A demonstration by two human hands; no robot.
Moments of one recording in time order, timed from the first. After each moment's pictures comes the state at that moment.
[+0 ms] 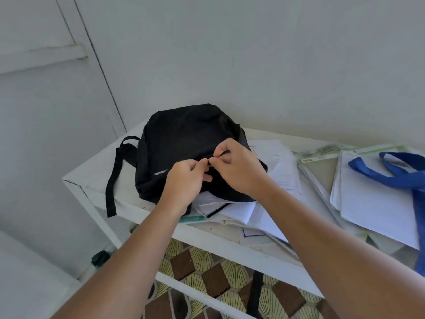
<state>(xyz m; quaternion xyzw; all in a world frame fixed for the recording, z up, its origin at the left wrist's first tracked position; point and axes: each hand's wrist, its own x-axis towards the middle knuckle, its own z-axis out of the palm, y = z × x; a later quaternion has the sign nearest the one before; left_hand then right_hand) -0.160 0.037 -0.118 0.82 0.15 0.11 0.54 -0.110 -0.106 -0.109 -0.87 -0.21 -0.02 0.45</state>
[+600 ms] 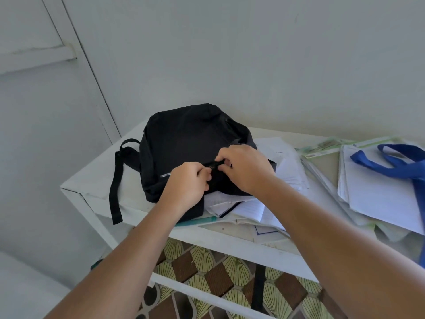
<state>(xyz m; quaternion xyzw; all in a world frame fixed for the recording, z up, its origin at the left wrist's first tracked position) -0.158 0.075 -0.123 0.93 0.04 0.09 0.36 -0.095 -0.092 -0.118 -0.94 -0.26 -0.12 0.18</state>
